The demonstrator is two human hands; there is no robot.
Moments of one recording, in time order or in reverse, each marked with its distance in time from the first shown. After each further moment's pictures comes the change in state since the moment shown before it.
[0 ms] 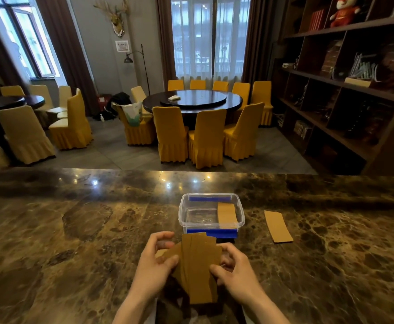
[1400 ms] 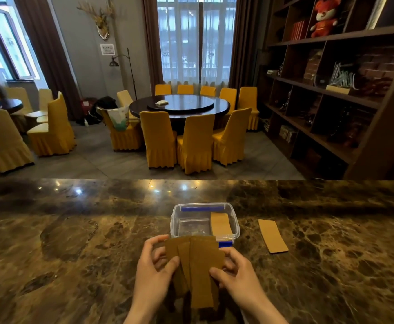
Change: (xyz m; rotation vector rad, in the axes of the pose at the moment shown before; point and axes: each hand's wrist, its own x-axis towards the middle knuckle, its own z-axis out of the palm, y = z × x) left_hand 0.037 -0.008 0.016 -0.078 0.064 0.063; right_hand 0.021 0.001 -0.012 0.105 0.064 0.008
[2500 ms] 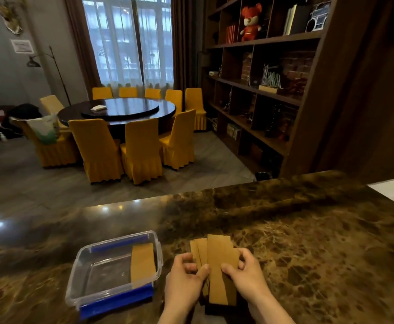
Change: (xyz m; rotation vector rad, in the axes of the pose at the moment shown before) left_hand 0.039 0.026 0.264 0.273 -0.321 -0.252; right_hand 0.050 0.017 -0.198 0.057 0.461 0.282
